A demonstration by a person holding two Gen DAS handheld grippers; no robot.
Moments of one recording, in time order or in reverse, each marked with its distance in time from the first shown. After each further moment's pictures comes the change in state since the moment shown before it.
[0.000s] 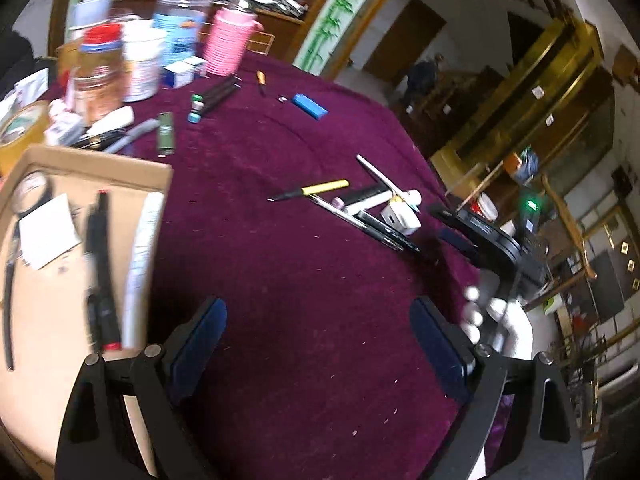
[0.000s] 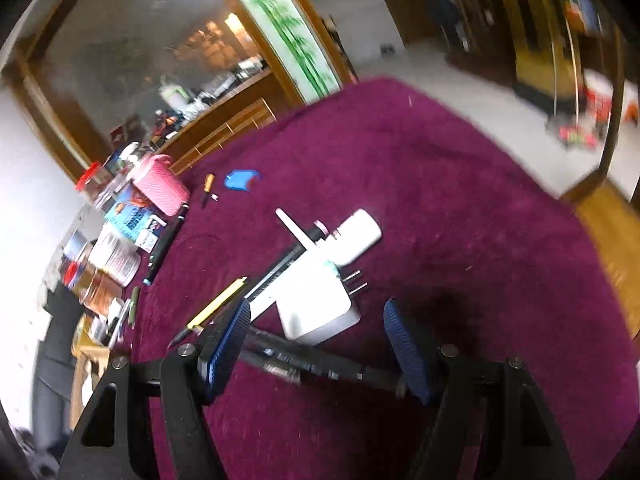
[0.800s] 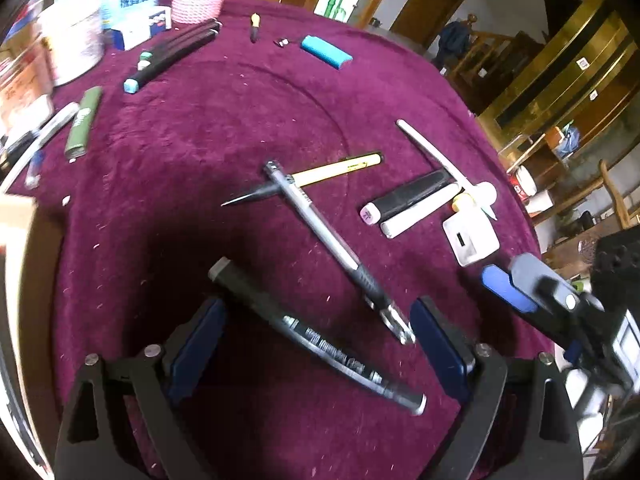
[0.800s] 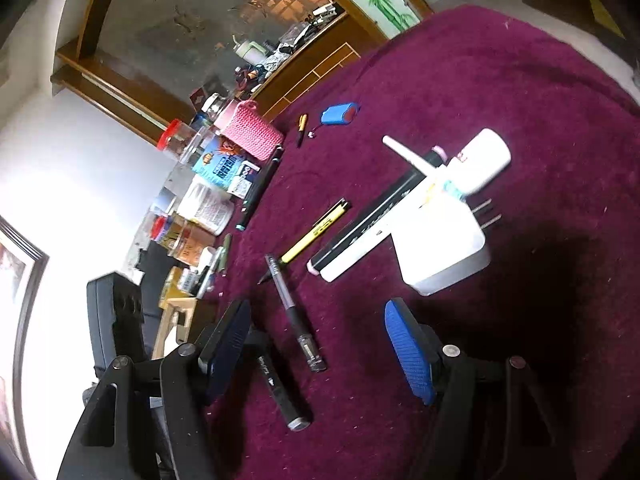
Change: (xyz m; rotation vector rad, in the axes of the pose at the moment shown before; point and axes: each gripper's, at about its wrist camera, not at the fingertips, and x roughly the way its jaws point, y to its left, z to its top) left arm 0.149 -0.013 0.055 -0.008 0.140 0.140; right arm 0.003 0.023 -0.019 -0.066 0.149 0.375
